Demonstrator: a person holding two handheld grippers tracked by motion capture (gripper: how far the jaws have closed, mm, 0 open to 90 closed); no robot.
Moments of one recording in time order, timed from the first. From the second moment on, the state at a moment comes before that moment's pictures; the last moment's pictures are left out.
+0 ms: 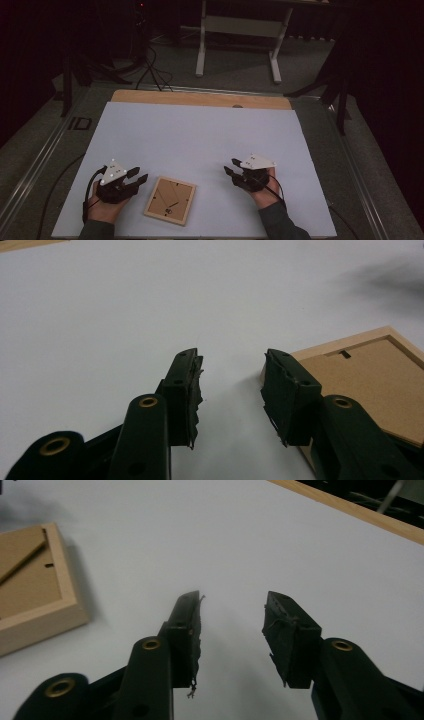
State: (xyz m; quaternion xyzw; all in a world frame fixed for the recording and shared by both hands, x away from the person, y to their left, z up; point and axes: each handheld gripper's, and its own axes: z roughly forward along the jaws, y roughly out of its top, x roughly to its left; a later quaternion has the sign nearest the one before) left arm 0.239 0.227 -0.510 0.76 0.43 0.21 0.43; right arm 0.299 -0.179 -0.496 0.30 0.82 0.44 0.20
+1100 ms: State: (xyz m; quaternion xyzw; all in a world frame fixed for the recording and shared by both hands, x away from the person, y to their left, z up) left arm 0.228 0.222 -0.508 0.77 0.42 0.19 0.44; right arm 0.288 -0.110 -0.498 0.24 0.84 0.46 0.14
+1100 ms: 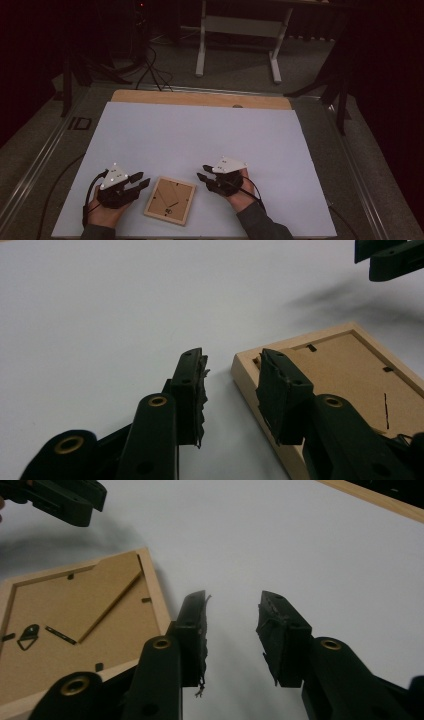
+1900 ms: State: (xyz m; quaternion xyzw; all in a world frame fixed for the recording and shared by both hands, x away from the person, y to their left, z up) left arm 0.230 0.222 -0.510 0.77 0.42 0.19 0.45; right arm 0.273 -0.078 -0.515 0.19 0.87 0.43 0.10
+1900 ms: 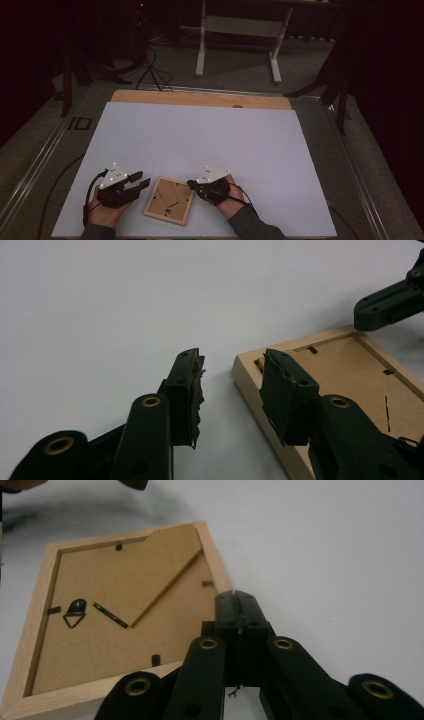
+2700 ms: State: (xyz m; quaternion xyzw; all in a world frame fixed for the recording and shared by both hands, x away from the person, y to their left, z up) left arm 0.232 0.219 -0.512 0.77 0.42 0.18 0.44; right arm 0.286 -0.081 -0.521 0.21 0.88 0.41 0.13
